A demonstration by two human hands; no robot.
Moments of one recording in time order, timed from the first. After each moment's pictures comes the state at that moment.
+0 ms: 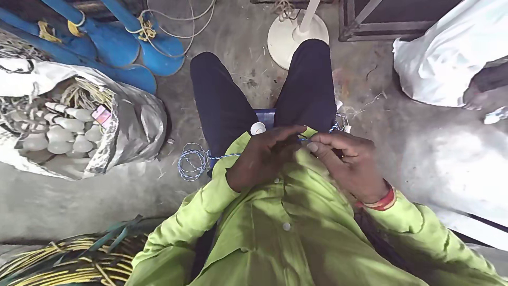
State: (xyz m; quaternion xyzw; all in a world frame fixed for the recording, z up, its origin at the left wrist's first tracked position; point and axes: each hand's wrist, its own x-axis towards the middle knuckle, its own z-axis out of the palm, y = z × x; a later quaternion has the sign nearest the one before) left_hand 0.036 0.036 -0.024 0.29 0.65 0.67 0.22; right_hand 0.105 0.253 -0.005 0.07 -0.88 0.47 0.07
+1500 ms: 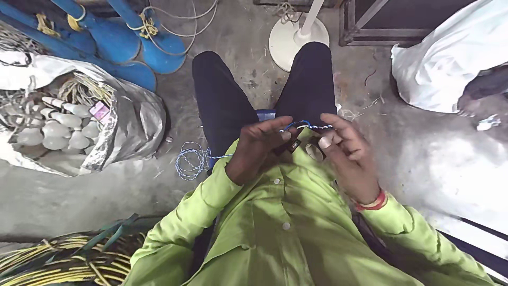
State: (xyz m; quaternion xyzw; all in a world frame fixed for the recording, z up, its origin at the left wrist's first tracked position) left_hand 0.038 0.032 -0.024 0.09 0.55 0.78 0.29; right_hand 0.107 0.249 -0.010 -0.01 -0.77 0.63 0.02
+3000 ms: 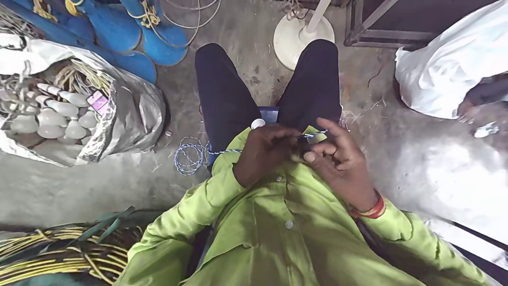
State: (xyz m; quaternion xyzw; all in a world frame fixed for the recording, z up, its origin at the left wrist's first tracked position) left_hand 0.043 0.034 -0.028 0.22 0.70 0.66 0.16; right_hand 0.115 0.239 -0.011 0.04 -0.82 0.57 0.00
